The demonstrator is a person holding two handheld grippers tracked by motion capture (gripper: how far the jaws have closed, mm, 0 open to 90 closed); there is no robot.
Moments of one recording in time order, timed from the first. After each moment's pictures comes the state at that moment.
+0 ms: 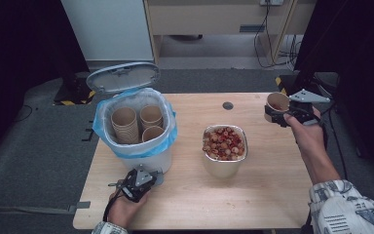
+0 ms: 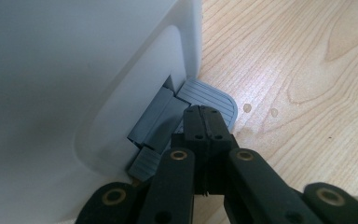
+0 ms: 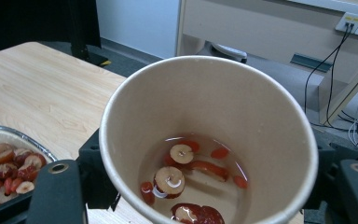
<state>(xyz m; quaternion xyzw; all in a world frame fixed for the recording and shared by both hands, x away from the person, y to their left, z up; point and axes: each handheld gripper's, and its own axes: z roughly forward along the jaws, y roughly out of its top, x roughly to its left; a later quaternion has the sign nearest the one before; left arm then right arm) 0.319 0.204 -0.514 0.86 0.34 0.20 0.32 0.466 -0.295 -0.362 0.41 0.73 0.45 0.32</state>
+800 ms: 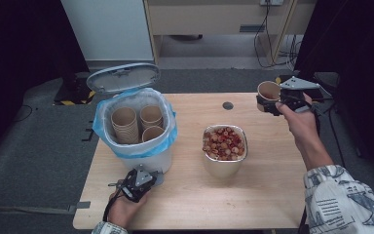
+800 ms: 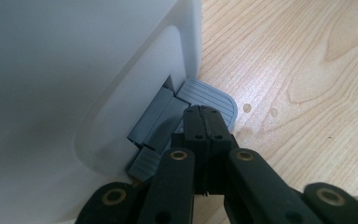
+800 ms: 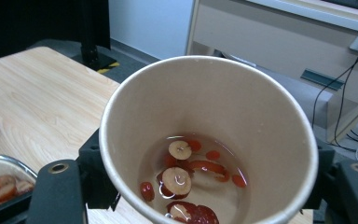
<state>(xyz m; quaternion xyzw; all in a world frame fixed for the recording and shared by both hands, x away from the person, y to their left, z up) 0.319 0.204 -0.514 0.86 0.34 0.21 0.32 0.493 -0.272 -0.340 0.38 0.74 0.45 0.32</state>
